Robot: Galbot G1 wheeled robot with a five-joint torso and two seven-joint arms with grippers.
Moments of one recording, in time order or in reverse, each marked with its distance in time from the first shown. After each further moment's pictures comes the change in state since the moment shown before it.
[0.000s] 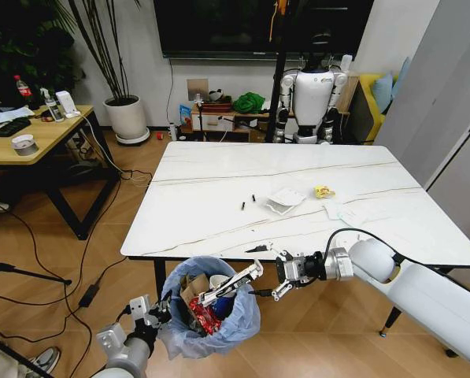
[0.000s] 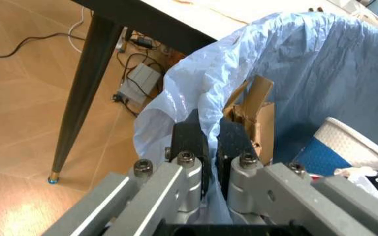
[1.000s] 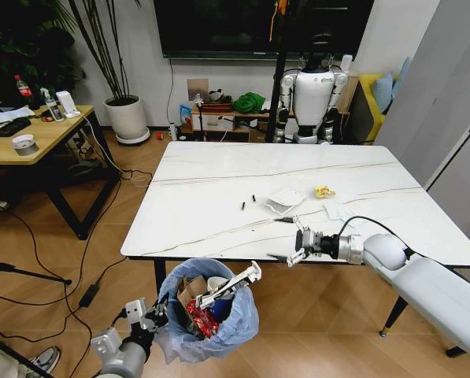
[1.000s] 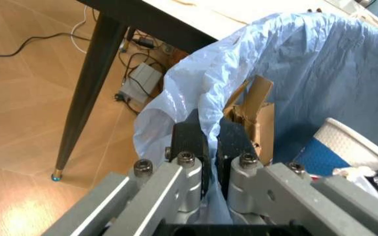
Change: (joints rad) left arm 0.043 0.000 -0.020 -0.031 0.000 -0.004 0.007; right arm 0.046 0.097 0.043 -0.317 0.144 -0.043 0.141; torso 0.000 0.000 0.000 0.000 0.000
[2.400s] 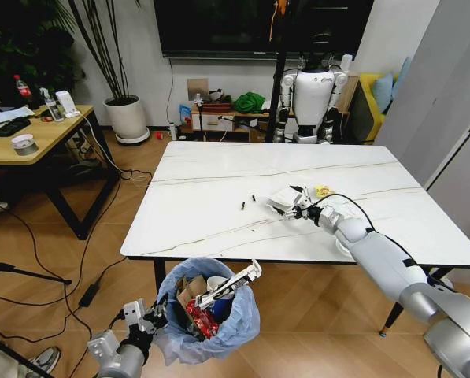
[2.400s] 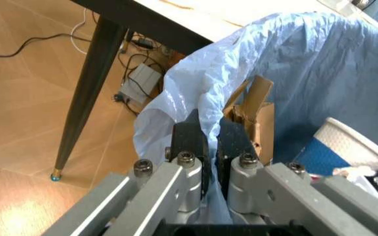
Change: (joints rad) left arm 0.017 0.003 -0.007 -0.020 -0.005 -0.001 0.000; right arm 0.271 0.373 -0.001 -0.686 -0.256 0.039 0.253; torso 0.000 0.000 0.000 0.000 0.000
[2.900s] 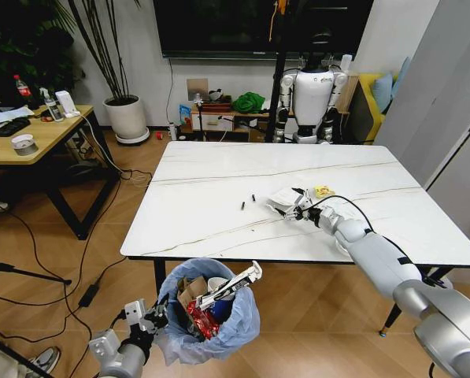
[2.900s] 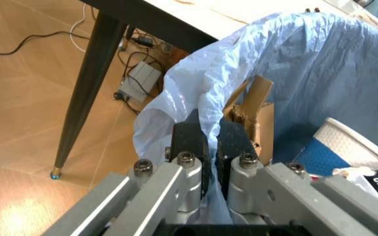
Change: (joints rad) left arm -0.005 0.002 0.006 0.009 -0.001 0.000 0.000; right arm 0.022 0.014 0.008 -0.059 0.024 0.002 -0.026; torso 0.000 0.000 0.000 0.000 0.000
